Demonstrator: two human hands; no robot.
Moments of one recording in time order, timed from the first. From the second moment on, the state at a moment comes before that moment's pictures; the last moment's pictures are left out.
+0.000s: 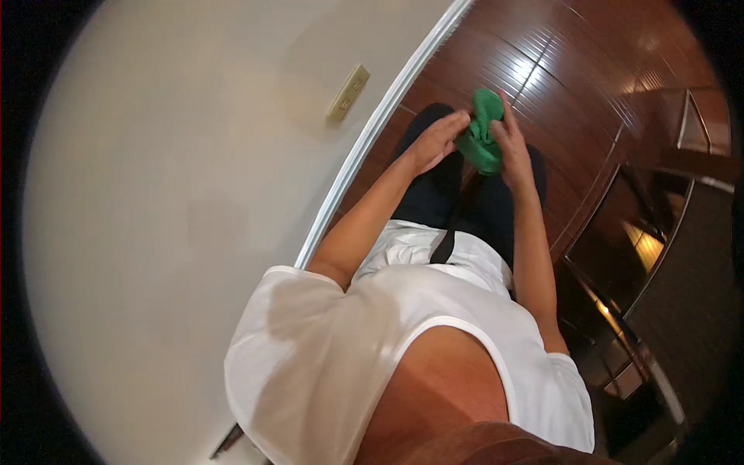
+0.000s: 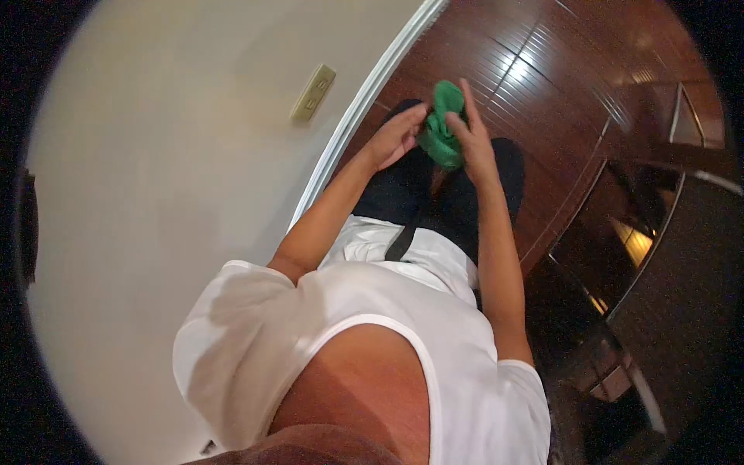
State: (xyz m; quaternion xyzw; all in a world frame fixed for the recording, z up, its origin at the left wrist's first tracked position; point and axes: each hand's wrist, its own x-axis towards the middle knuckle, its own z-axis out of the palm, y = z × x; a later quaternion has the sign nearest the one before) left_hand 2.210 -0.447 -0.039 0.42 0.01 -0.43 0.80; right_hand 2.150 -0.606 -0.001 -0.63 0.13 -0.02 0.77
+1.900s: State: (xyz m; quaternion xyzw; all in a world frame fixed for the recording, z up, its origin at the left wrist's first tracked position) left_hand 2.151 -0.411 -0.008 0.02 0.11 -0.30 0.95; right_hand 2.238 -0.467 0.047 -0.91 -0.29 -0.05 0.30
